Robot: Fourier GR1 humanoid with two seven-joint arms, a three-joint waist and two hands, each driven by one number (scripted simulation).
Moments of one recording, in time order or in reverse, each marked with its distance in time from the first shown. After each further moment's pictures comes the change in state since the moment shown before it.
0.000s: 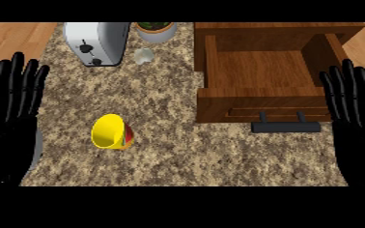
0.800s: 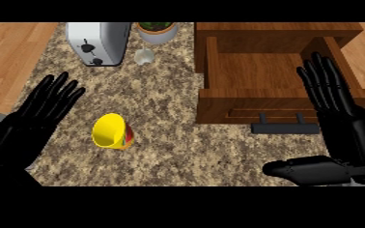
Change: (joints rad) left arm 0.021 0.161 0.064 0.269 0.595 -0.473 0.055; right arm -0.078 -0.048 0.002 0.089 -0.067 0.095 0.071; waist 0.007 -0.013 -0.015
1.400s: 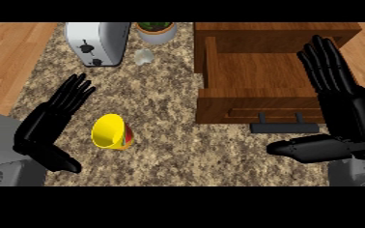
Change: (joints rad) left arm -0.121 -0.007 0.052 0.435 -0.231 -0.121 -0.202; right arm -0.115 -0.021 -0.065 0.103 -0.035 0.040 -0.007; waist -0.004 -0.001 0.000
